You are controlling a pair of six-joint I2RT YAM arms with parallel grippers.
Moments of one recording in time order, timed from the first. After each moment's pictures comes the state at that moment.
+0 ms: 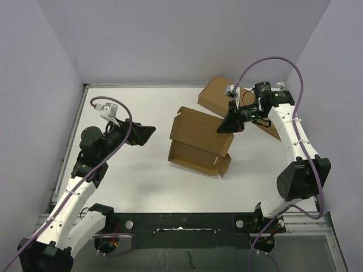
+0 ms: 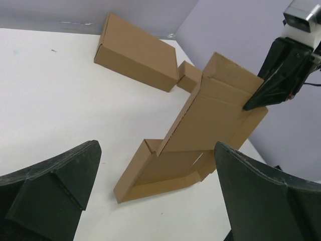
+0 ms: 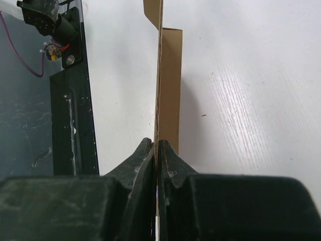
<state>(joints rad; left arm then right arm) -0.32 0.80 0.66 0.12 0.37 -0.55 0.11 1.60 1.59 -1.23 -1.12 -0.81</state>
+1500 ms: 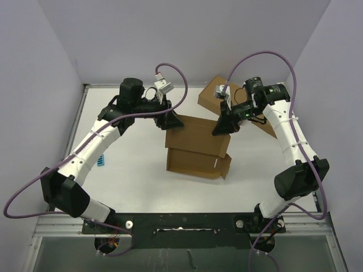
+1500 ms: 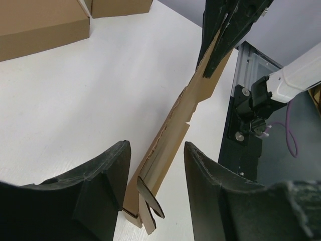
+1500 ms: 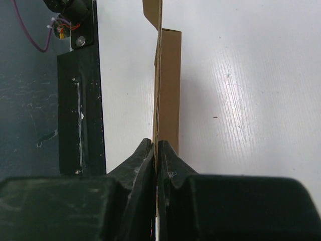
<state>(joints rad) -0.47 1.48 1.44 -0.41 0.83 -0.07 0.23 1.62 1.77 -1.41 -1.03 -0.88</state>
